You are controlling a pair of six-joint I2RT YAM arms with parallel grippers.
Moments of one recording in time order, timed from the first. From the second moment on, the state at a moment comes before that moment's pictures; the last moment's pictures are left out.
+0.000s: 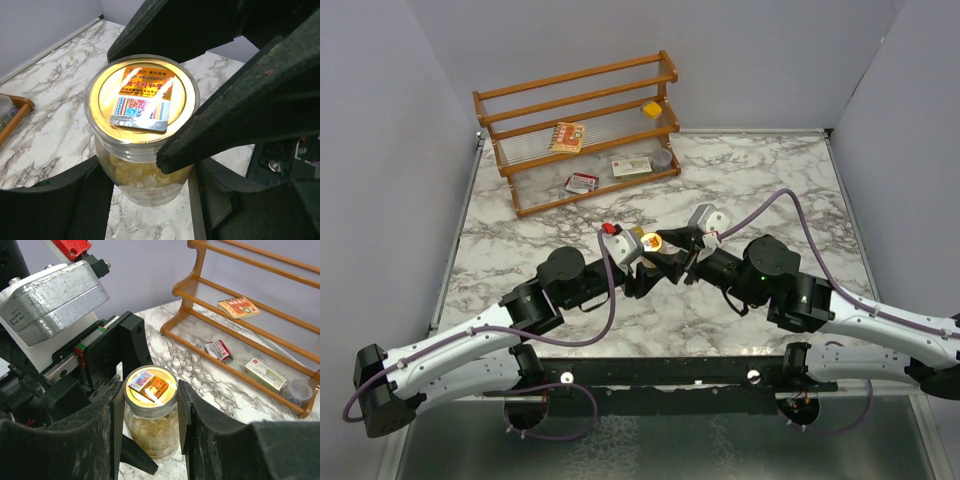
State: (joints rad) left arm -1.02 0.84 0.70 0.11 0.04 -0.04; right arm 1.23 0.97 0.97 0.03 0.21 -0.10
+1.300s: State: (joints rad) left arm -0.99 0.82 0.70 0.13 0.05 -0.04; right arm 1.24 1.00 0.98 0.05 0.28 -0.09
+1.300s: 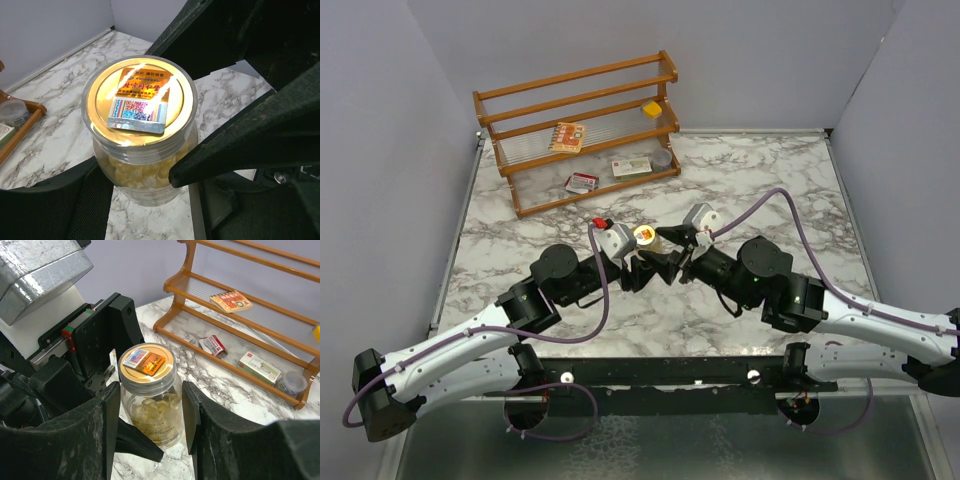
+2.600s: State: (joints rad) left arm -1.00 0.76 0.65 0.16 0.07 -0.06; right arm 1.26 0.98 0.94 0.11 0.29 -0.06
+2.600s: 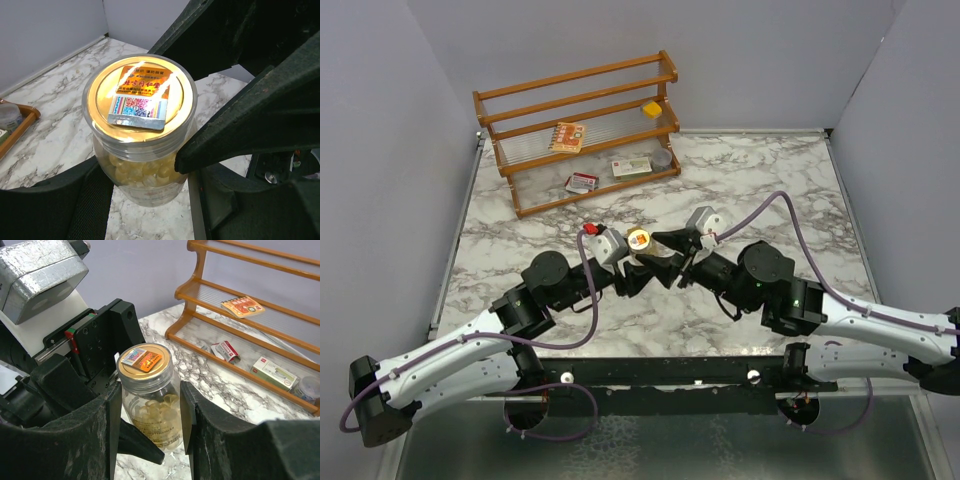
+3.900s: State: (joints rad) left arm -0.99 0.78 0.65 0.16 0.10 -0.06; right arm 1.26 1.04 1.00 0.08 0.34 -0.10
